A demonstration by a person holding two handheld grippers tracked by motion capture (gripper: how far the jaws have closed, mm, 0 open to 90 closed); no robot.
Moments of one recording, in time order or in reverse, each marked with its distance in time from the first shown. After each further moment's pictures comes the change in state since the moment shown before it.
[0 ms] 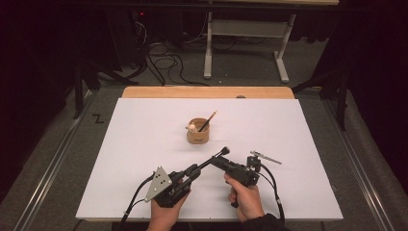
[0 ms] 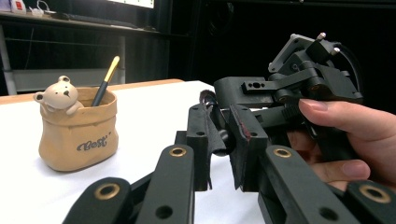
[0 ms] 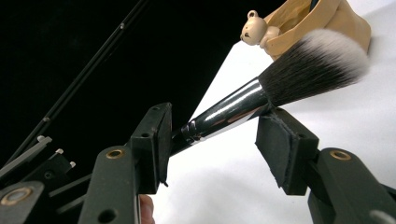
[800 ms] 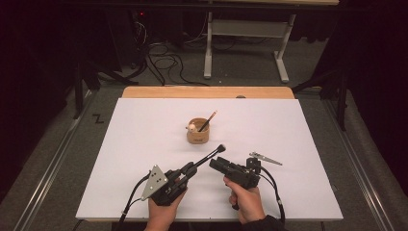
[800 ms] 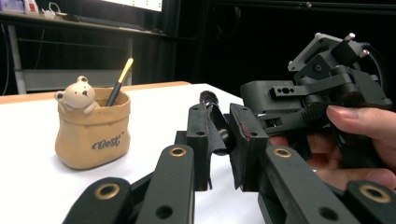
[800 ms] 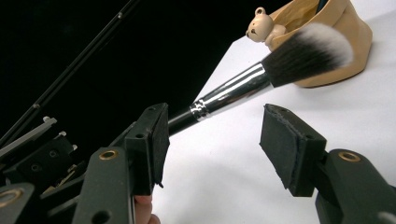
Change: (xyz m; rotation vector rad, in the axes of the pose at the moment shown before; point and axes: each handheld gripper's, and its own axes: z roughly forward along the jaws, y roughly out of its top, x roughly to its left) left arm 0.008 -0.001 -0.003 -0.008 0.026 -0.016; right arm 0.009 -0.002 -0.003 0.020 -0.025 -0.067
